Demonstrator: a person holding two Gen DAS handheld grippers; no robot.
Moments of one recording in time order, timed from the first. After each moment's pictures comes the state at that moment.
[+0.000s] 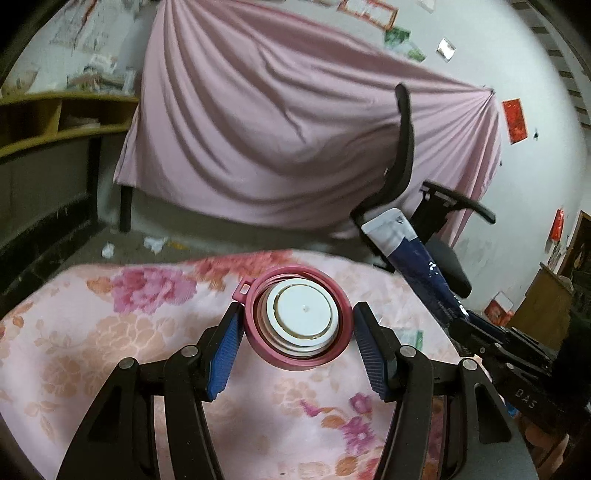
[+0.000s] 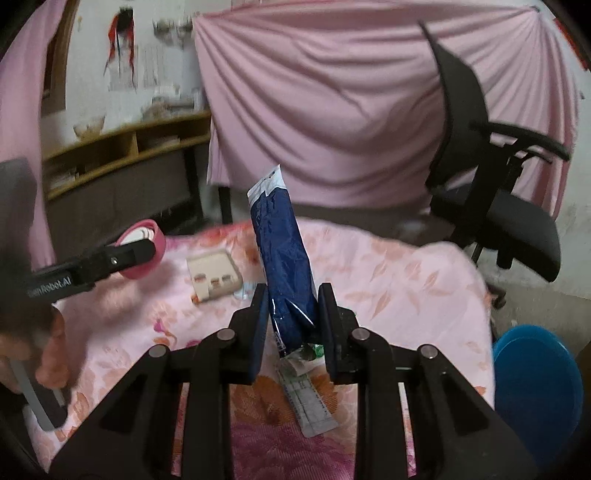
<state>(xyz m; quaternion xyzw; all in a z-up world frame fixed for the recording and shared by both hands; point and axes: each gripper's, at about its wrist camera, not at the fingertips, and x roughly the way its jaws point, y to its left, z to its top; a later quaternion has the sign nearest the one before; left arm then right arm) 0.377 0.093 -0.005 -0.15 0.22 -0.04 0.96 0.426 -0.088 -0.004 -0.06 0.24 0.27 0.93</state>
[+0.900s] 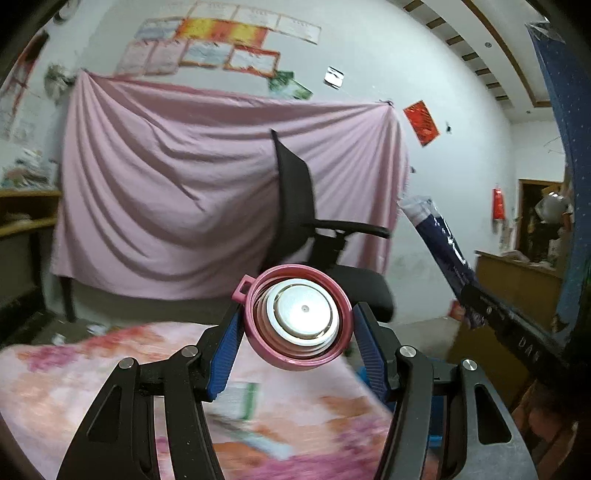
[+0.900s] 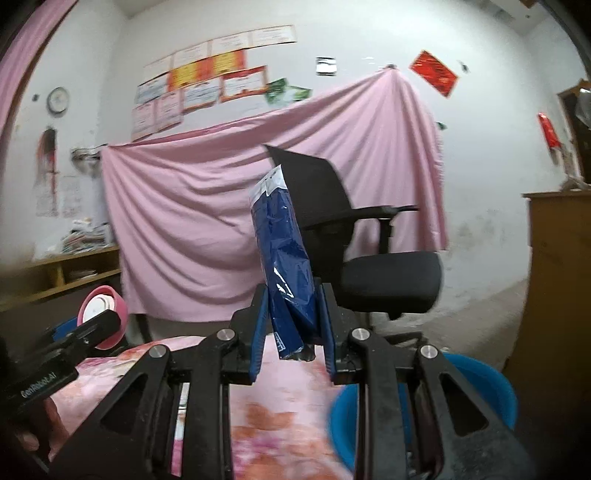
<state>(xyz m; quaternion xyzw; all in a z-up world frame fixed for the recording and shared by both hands) 0.364 -0.089 0.053 -0.07 0.10 -0.15 0.98 0.363 -0.250 0.050 0.06 0.06 0.06 0.99</state>
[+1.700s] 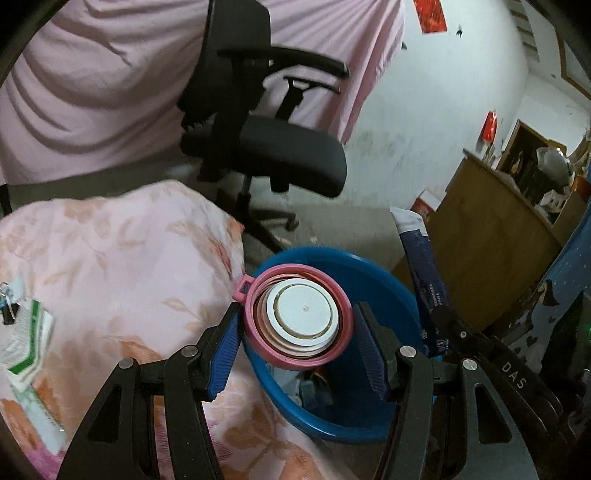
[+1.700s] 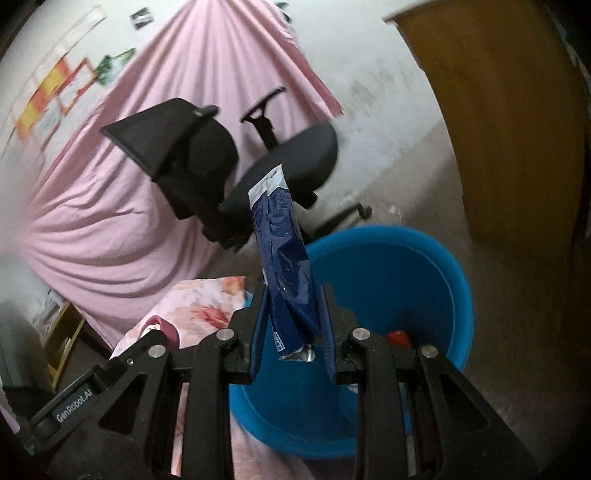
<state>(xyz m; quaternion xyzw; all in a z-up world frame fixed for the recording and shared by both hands) 0.482 -0.230 0.001 -0.07 0.38 -0.23 0.89 0.405 -0.398 -0.036 0.31 0.27 -0.05 0.91</state>
